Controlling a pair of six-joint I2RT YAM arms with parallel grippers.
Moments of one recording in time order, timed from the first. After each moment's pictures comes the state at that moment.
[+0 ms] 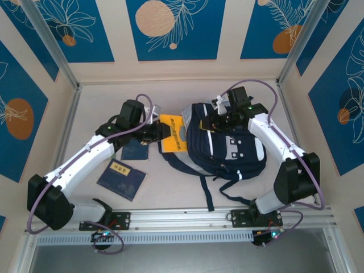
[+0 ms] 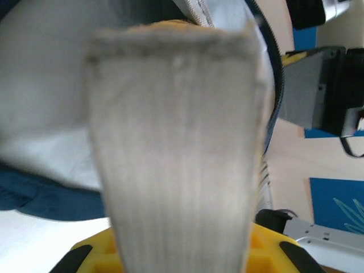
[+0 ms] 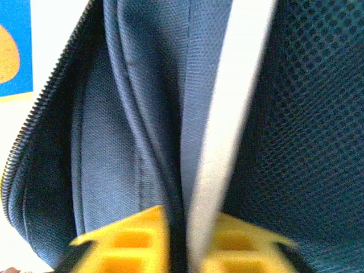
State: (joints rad) left arm -0.55 1.31 1.11 -0.47 0.57 -0.75; right arm 0.30 1.49 1.27 -0.78 -0.69 0.44
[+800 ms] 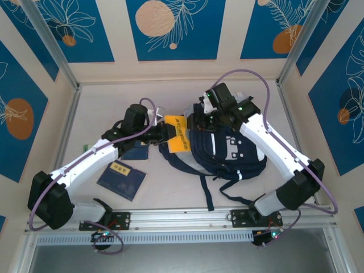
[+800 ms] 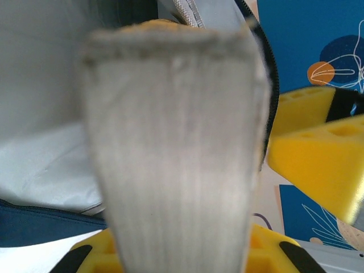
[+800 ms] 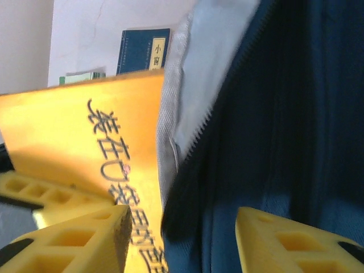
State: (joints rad) left arm -0.60 1.31 1.01 -0.24 0.58 -0.89; right arm 0.58 1.50 1.53 -0.98 -0.30 0.58
